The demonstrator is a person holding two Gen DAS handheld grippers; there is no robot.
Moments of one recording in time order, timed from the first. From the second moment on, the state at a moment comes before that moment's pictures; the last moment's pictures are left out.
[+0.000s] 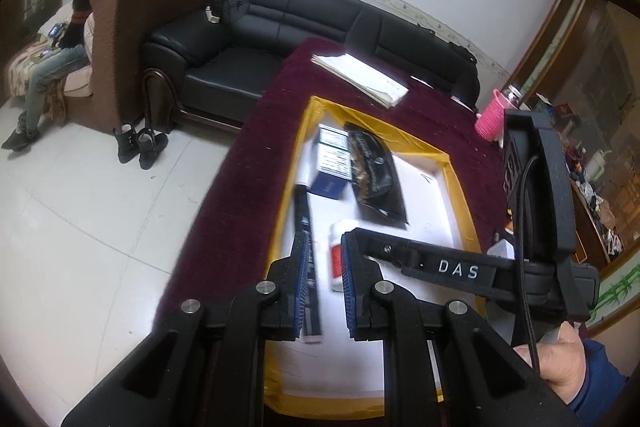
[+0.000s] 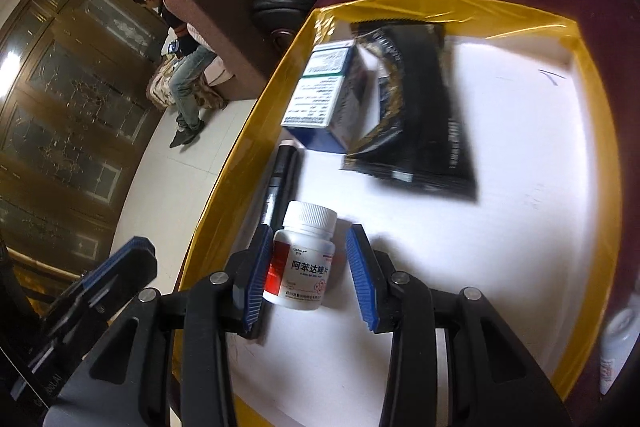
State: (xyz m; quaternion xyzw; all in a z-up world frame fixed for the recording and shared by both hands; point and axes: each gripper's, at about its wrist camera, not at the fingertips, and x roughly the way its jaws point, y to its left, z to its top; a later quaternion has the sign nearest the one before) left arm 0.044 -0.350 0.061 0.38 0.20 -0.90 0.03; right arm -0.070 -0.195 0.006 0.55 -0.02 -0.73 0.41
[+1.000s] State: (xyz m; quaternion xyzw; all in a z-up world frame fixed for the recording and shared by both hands) left arm -0.039 -0.109 0.020 0.52 0.23 -0.82 -0.06; right arm -0.084 0.137 0.081 0.39 -0.17 -0.85 0.31
